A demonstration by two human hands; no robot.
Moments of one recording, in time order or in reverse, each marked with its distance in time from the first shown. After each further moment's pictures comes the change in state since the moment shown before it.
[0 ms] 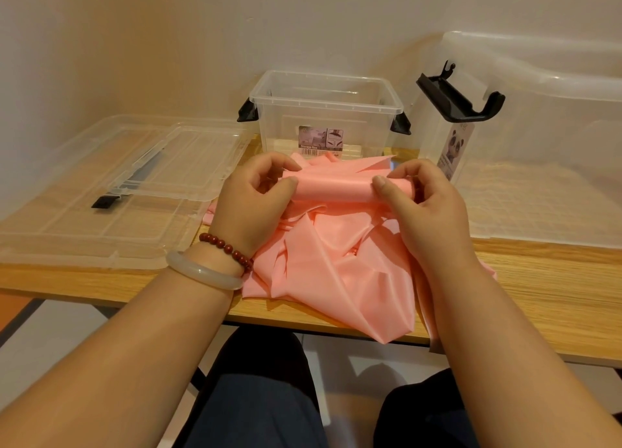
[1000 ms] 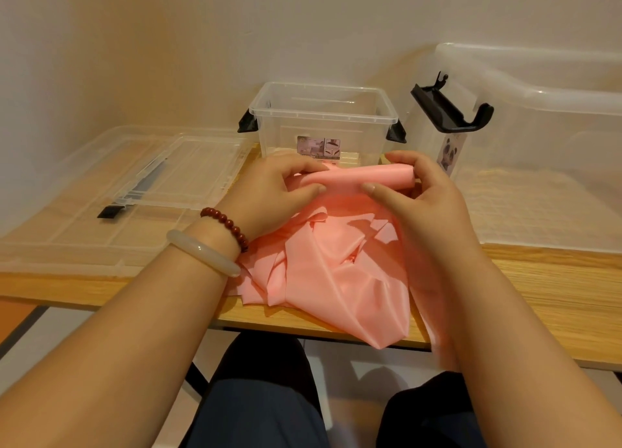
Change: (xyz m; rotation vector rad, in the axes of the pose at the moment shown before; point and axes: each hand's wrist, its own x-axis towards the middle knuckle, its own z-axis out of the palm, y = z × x) left_hand 0.028 0.023 -0.004 0.345 -0.328 0.178; right_hand 0.006 -0.019 -0.007 0.165 -0.069 0.071
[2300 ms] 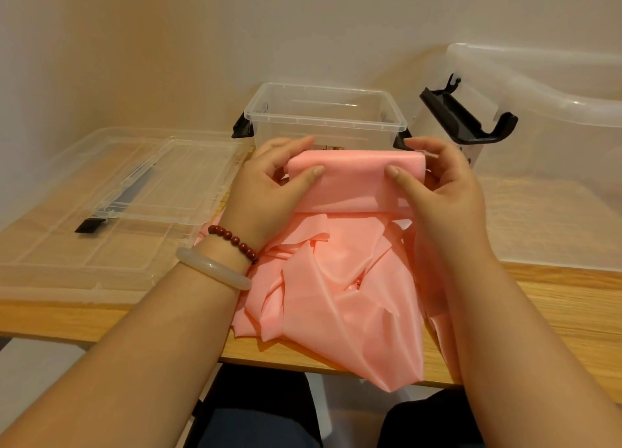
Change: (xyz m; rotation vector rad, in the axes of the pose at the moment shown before) left_hand 0.020 -0.021 0.022 -0.364 0.322 -0.065; right_hand 0.035 0.015 0.004 0.084 0.106 -0.081
